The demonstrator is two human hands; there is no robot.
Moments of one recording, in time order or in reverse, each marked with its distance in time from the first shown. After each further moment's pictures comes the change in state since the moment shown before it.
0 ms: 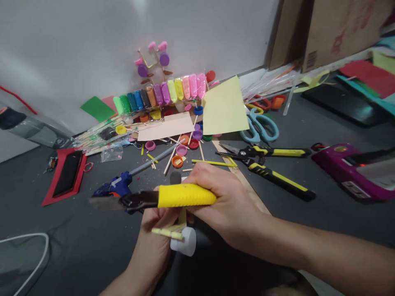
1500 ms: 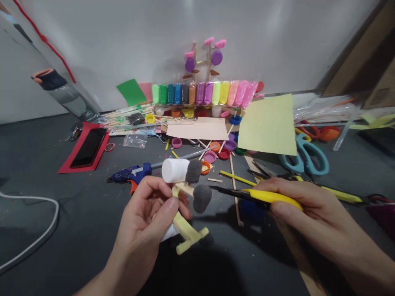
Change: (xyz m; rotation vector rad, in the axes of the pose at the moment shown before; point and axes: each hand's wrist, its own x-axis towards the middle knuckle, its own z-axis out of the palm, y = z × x) left_hand -0.002 0.042 -0.032 -0.098 0.101 0.228; right_hand 0.013 0.029 -0.057 -0.156 -0.197 0.141
